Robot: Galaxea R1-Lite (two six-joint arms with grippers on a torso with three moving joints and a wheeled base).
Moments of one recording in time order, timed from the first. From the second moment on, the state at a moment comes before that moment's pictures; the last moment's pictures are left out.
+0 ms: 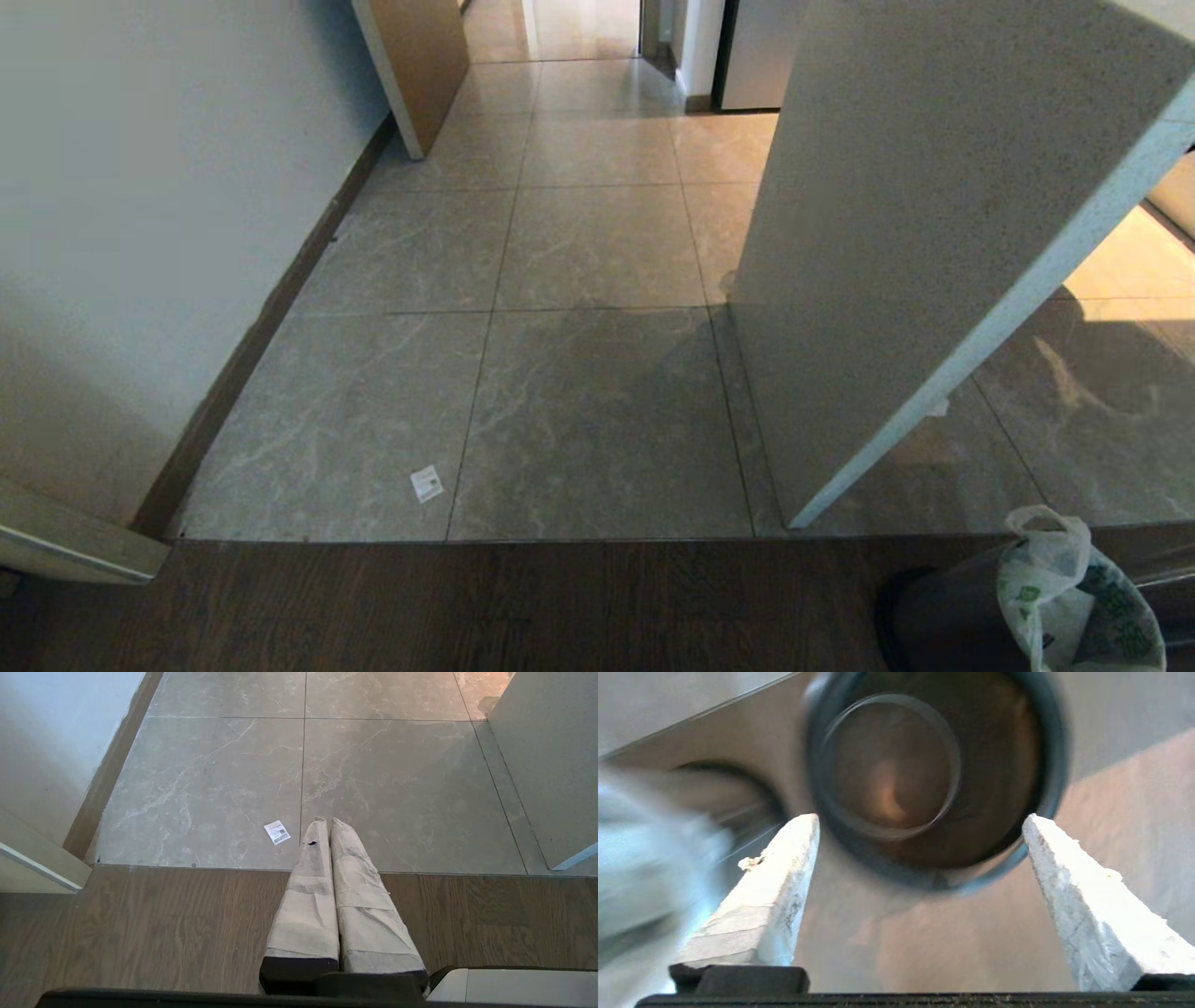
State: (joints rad) left arm 0.00 0.00 0.00 0.00 -0.01 0.00; right arm -1.28 2.34 -1.21 -0.26 0.56 -0.63
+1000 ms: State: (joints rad) left arm 0.00 0.00 0.00 0.00 -0.01 0.00; right arm -1.27 1.43 -0.48 -0.18 0.56 -0.80
